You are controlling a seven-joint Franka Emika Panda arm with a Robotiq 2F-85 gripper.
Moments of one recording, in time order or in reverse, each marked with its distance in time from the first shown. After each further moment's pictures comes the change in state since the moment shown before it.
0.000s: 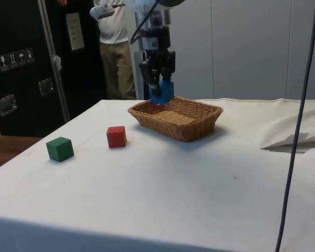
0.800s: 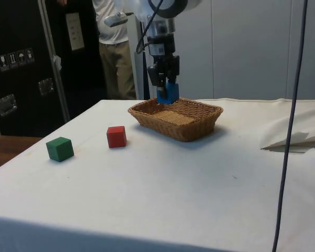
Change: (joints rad) arm -0.014 0.115 -0.124 0.069 0.022 0.026 -0.171
